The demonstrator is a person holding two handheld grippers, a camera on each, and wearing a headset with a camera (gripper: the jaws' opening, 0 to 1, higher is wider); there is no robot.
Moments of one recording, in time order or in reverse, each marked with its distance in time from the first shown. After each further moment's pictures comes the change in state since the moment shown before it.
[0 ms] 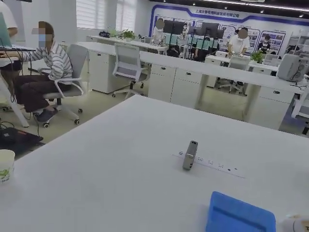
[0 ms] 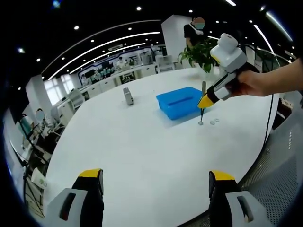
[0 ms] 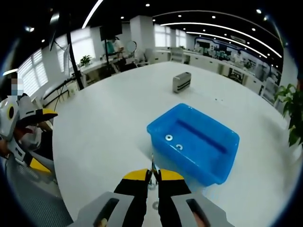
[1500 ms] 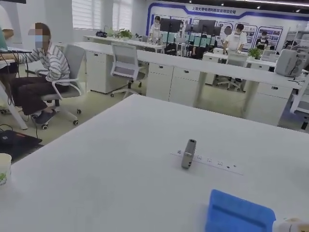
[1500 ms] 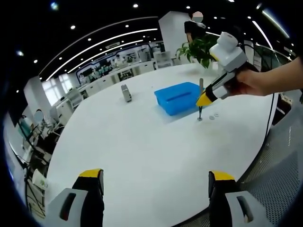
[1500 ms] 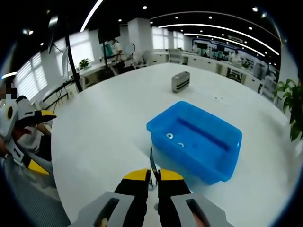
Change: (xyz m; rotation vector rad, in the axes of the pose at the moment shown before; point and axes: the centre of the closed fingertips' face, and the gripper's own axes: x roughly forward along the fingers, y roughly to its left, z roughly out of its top) left arm 0.002 -0.002 -0.006 0.023 0.037 -0.004; right arm 0.007 0.001 -0.006 0.021 -0.026 -0.001
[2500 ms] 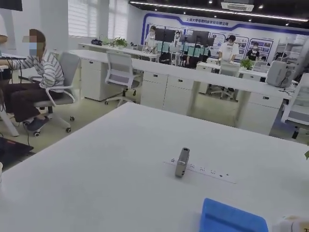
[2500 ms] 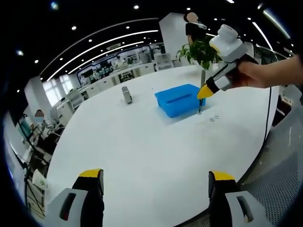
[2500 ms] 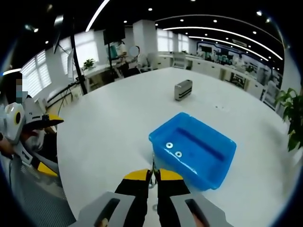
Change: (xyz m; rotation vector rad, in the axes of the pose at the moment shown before) left arm -0.001 0.000 0.003 -0.005 -0.017 0.003; right arm -0.024 0.003 0.026 -0.036 -0.021 0.022
